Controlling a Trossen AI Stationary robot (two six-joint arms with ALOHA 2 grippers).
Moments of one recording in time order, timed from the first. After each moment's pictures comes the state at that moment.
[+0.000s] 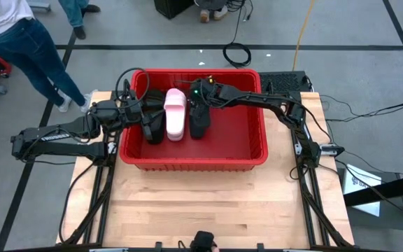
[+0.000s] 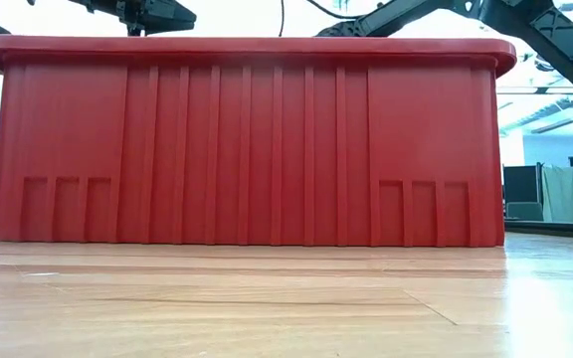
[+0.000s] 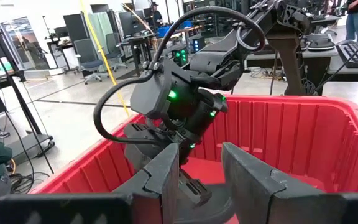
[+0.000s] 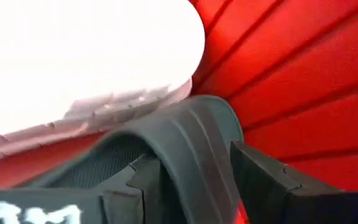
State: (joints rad) left arm 0.23 0.76 0.71 -0.02 -0.17 0.12; right arm -0.40 2.15 1.81 -0.48 0.28 -0.20
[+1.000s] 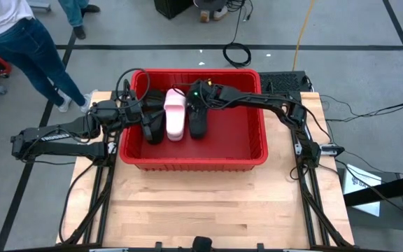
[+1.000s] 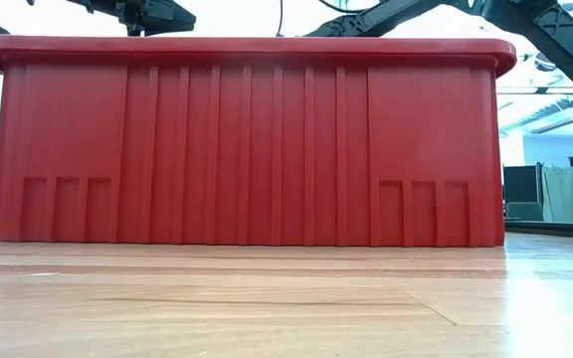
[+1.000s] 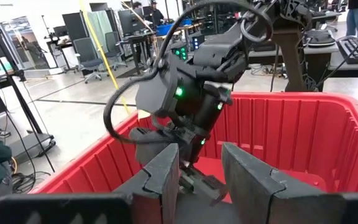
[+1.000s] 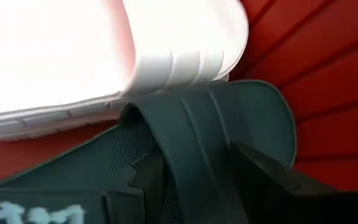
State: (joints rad) left arm 0.23 0.76 0.71 -0.03 -0.17 0.13; right arm -0.38 2.13 1.81 -0.54 0.18 -0.20
